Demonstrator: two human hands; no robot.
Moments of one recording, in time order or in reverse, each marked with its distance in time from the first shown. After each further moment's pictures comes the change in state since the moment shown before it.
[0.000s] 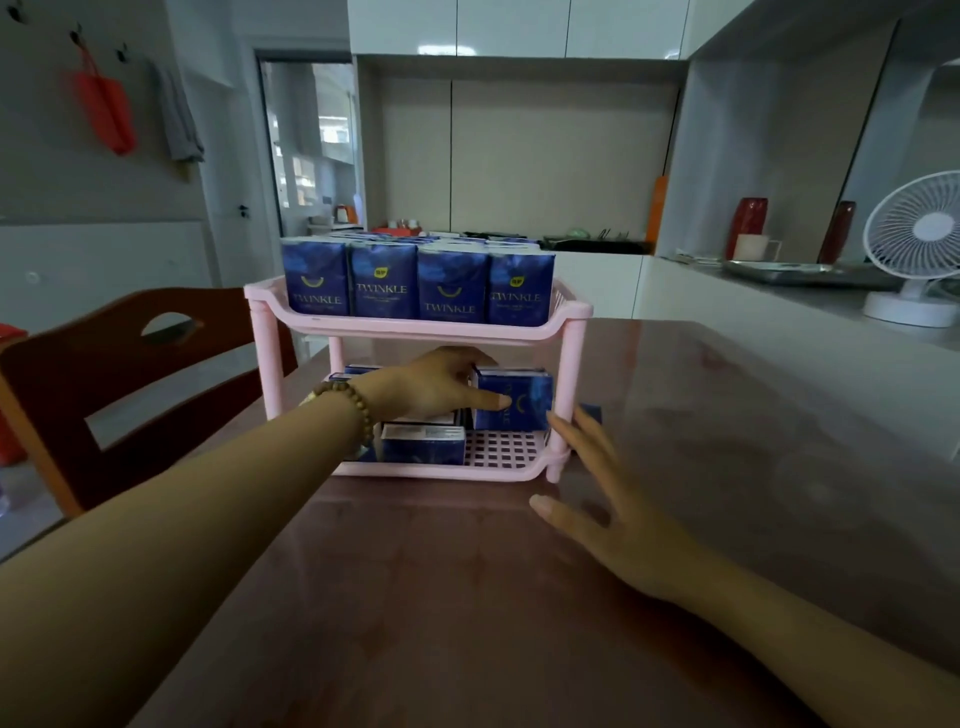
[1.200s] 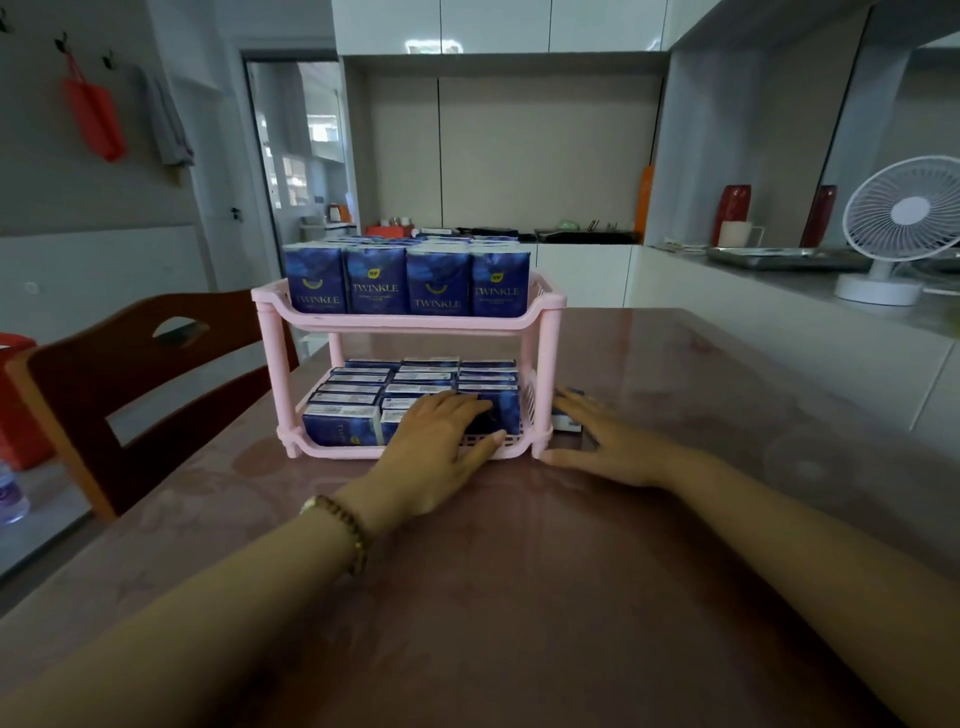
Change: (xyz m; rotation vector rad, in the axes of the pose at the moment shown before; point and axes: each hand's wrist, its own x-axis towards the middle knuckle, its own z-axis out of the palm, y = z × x) left_hand -0.066 -0.007 0.060 0.446 0.264 0.157; right_hand 0.046 0.050 -0.035 -0.260 -0.197 0.090
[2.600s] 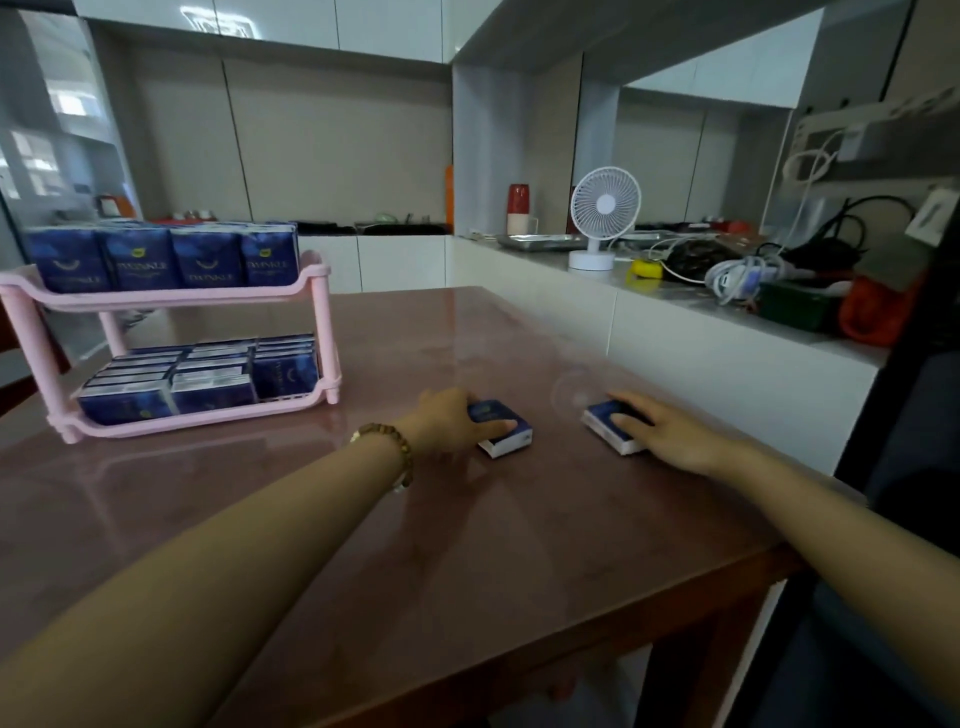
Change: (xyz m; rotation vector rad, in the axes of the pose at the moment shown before) left_hand 0.004 0.218 0.028 -0.290 -0.422 -0.016; right_hand -0.290 0.056 -0.066 0.111 0.336 0.520
